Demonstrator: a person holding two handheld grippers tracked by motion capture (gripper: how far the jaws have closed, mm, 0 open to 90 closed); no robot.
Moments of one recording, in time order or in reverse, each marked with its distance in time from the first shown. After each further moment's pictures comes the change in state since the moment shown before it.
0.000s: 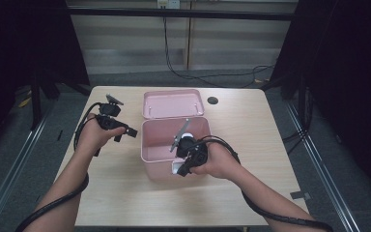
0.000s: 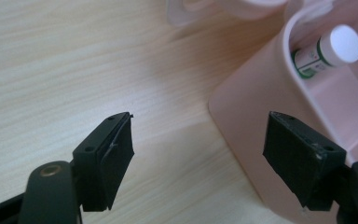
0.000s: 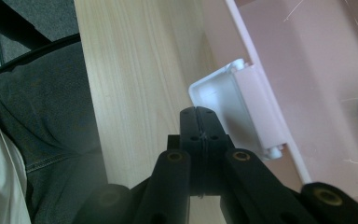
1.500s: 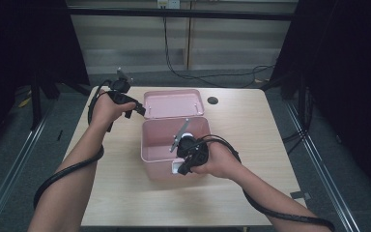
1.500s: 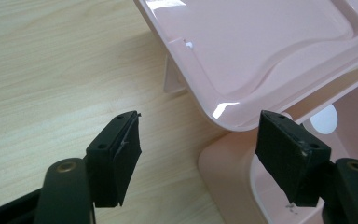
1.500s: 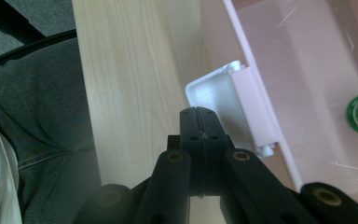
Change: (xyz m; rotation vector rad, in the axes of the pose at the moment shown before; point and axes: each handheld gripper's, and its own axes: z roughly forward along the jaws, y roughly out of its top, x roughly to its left) left arm -0.008 0.068 0.000 0.010 0.011 -0.043; right arm 0.001 0.001 -0.004 -0.011 -0.035 -0.048
